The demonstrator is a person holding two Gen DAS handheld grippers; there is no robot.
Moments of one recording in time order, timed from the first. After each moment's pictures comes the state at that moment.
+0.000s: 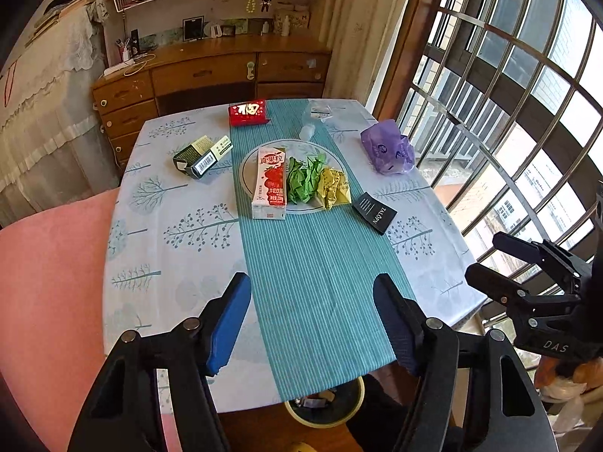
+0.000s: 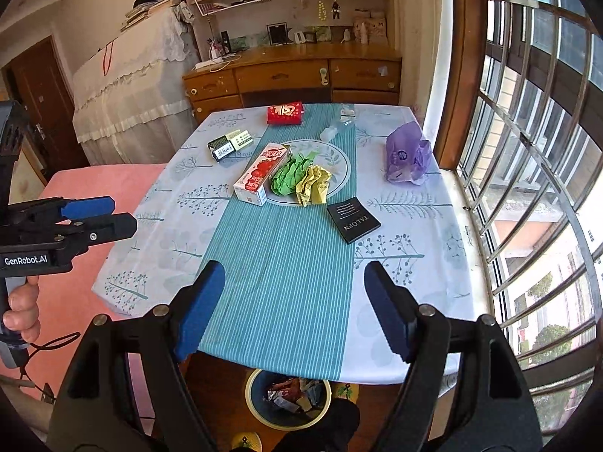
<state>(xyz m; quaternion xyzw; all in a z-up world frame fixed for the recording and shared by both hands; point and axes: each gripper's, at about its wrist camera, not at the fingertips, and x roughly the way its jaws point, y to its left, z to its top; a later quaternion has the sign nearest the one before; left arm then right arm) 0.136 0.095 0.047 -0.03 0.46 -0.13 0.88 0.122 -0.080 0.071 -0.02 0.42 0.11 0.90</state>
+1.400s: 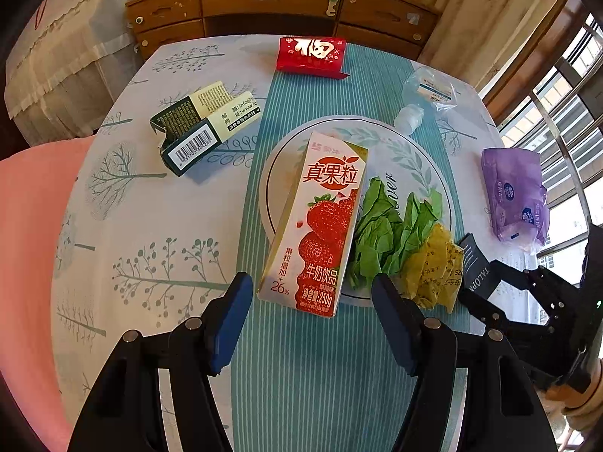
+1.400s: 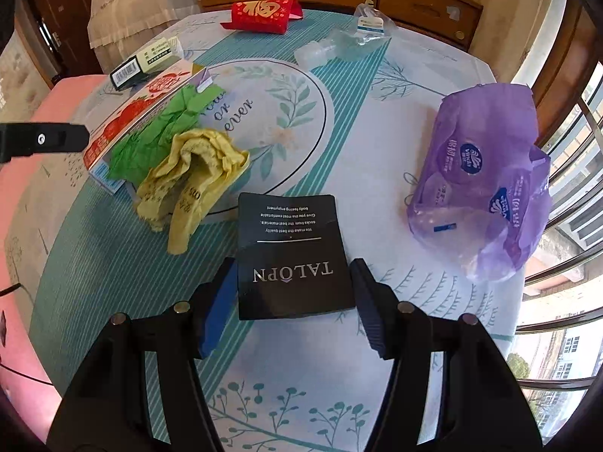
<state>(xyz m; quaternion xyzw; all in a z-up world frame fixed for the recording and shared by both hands) 0.389 0.075 -0.091 -0.10 0.56 0.01 0.82 0.388 -0.125 -0.106 -0.12 0.53 0.18 0.82</state>
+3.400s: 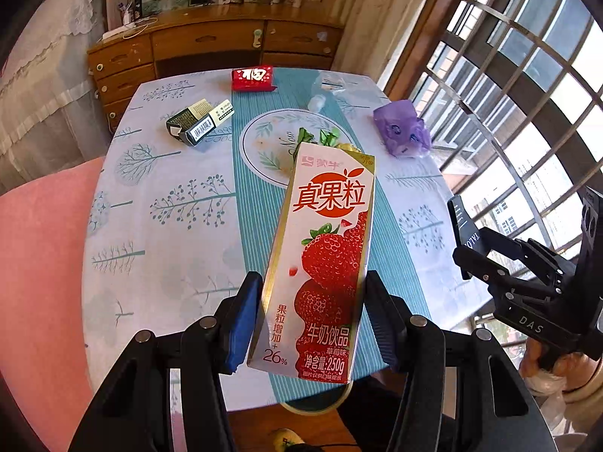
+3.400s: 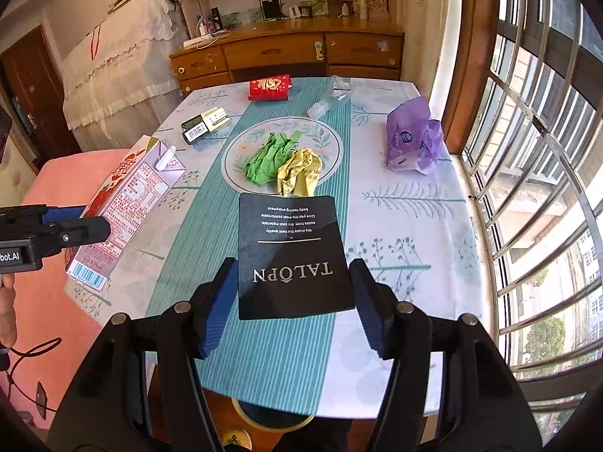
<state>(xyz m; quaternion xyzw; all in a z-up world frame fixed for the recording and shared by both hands) 0.160 0.111 0.008 -0.06 0.50 -0.14 0.85 0.148 -0.080 0.022 -0.02 0.43 0.09 0.90</state>
